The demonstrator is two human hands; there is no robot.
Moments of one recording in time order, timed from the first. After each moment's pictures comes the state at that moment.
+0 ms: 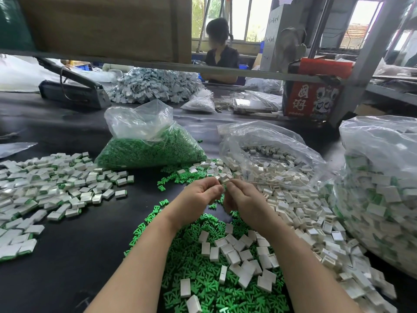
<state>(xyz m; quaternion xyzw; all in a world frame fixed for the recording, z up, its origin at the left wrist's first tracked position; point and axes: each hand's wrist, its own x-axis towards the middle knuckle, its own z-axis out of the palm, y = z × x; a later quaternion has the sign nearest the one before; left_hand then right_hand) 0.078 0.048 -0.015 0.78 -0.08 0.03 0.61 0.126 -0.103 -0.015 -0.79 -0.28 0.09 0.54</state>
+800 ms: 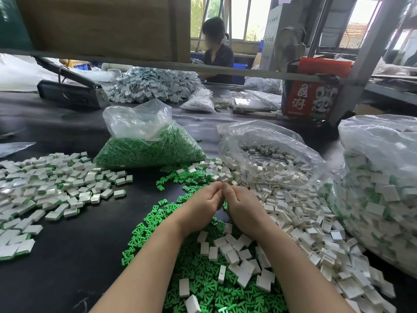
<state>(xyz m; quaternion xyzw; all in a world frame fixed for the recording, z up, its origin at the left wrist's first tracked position) 0.083 0.032 -0.027 0.81 -0.09 0.04 0.58 0.123 -0.099 -0.022 -0.87 -0.29 0.01 0.40</state>
